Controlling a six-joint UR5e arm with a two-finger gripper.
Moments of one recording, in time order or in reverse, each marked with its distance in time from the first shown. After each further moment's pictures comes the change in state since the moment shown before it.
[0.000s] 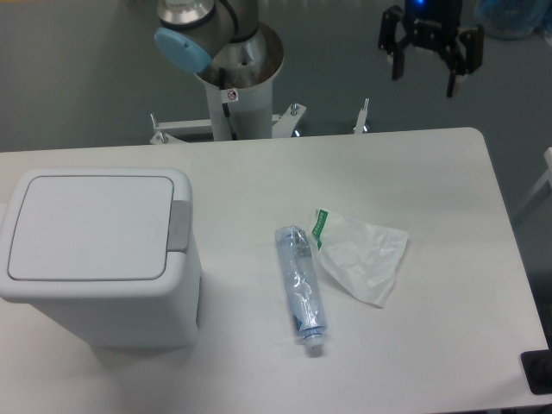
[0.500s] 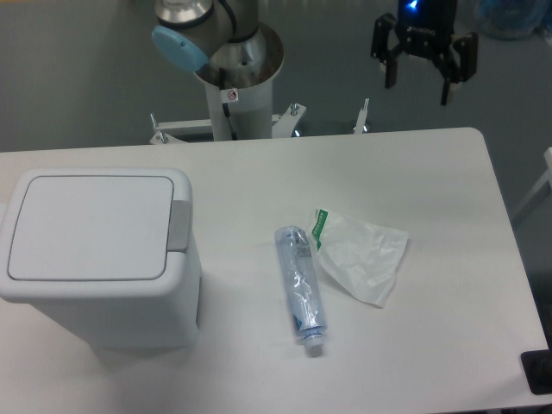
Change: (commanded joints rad) arm -0.026 0.000 0.011 0.002 -0.029 -0.121
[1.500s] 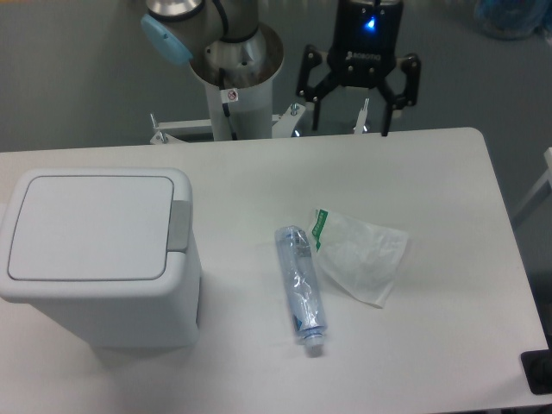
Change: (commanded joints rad) arm -0.282 -0.069 0.089 0.090 -0.241 -1.039
